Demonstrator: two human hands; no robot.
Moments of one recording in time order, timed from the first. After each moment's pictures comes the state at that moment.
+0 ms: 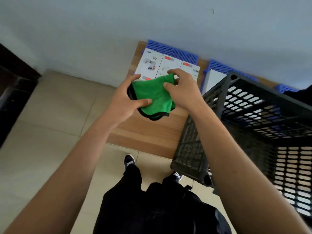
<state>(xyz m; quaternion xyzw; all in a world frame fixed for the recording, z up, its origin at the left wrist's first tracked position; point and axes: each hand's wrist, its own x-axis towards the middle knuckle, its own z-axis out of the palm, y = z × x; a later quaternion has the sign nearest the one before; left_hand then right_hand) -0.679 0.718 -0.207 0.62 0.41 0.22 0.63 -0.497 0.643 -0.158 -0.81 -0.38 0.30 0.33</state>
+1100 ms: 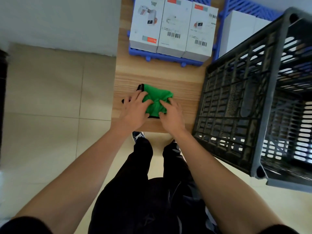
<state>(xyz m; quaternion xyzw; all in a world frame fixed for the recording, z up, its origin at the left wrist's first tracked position) -0.711 0.715 -0.407 0.94 0.25 -0.13 0.20 -0.599 0.592 -0.386 -0.89 -0.29 0.34 0.13</state>
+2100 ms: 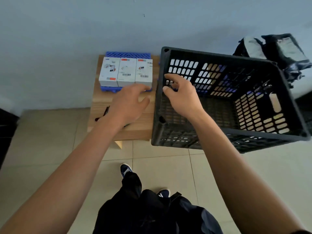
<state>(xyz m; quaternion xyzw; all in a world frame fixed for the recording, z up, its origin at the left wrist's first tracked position) -0.654 0.560 -0.146 0.92 0.25 0.12 0.28 -0.527 0.420 -0.119 -0.83 -0.31 0.18 0.42</state>
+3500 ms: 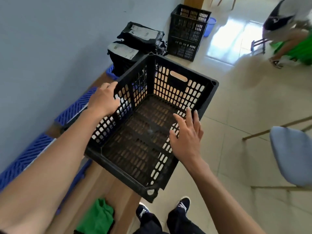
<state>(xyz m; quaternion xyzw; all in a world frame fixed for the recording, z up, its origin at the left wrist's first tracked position) -0.294 0.570 -0.167 0.98 -0.16 -0.05 0.13 -0.522 0.361 -0.177 -0.94 0.22 -0.10 0.26</state>
